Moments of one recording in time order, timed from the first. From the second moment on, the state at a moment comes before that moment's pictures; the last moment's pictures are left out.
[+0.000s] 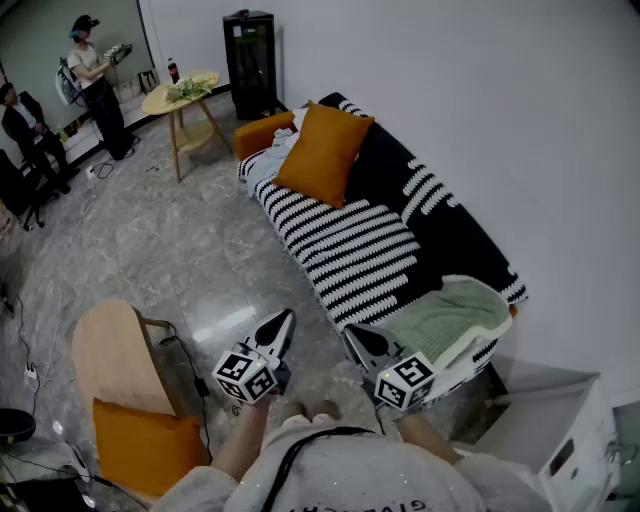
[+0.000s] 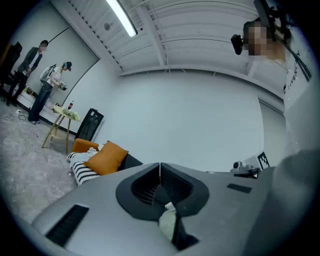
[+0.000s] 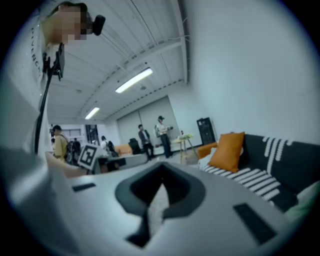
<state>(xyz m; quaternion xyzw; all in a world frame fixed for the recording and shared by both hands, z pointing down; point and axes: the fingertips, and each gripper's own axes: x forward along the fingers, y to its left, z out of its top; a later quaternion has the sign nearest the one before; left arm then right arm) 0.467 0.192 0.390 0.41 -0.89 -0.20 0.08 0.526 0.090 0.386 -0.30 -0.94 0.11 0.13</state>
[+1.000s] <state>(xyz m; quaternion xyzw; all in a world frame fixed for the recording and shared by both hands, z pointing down) 0.403 0.178 0.401 0.38 -0.91 -0.16 0.08 0.445 0.074 0.390 -0.32 -0.94 0.09 0.11</state>
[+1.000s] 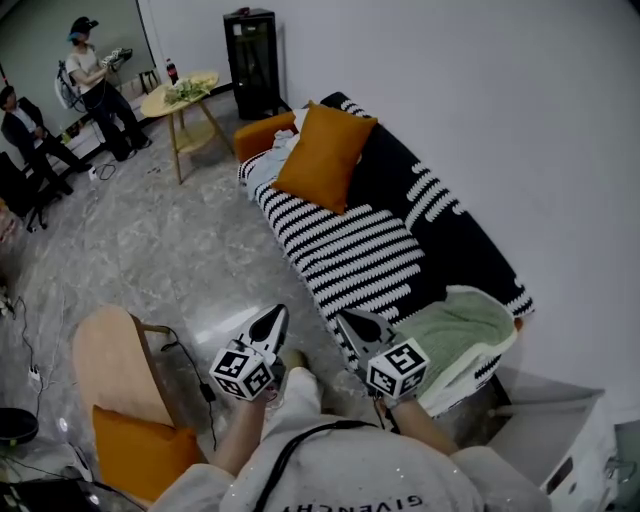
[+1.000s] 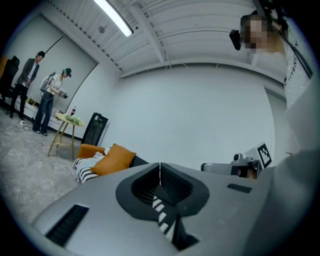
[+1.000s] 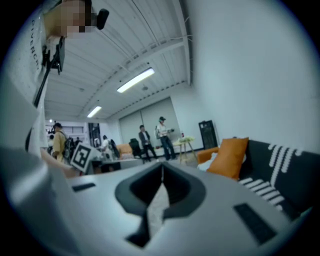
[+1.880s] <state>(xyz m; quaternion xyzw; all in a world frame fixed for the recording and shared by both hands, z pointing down) 0.188 0.229 0.409 0.40 -0.90 -0.17 0.08 0.218 0.135 0.406 -0.32 -0.93 0.08 0.15</state>
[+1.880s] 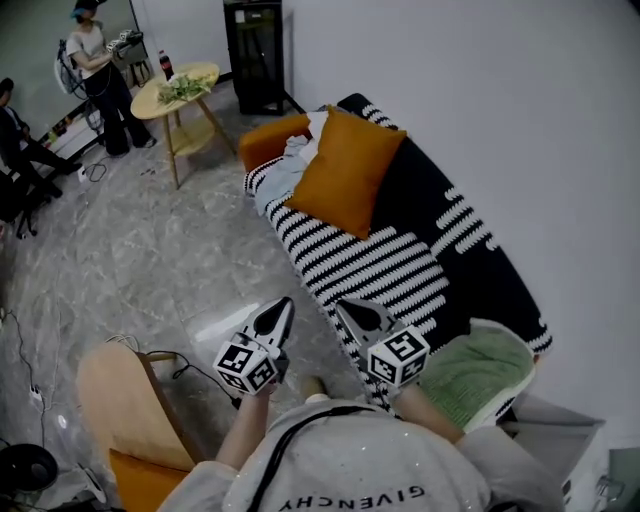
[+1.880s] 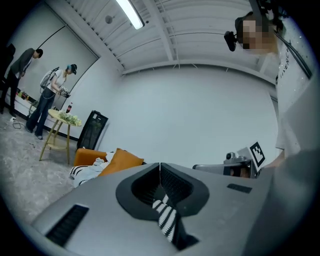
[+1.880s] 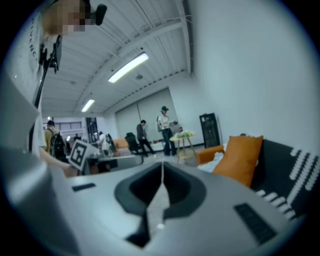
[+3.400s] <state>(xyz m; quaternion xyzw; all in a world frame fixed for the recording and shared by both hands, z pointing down) -0.095 0.248 0.437 0.39 -0.90 -0.18 0.10 -0.074 0.151 0.449 -0.31 -0.93 0.08 0.19</state>
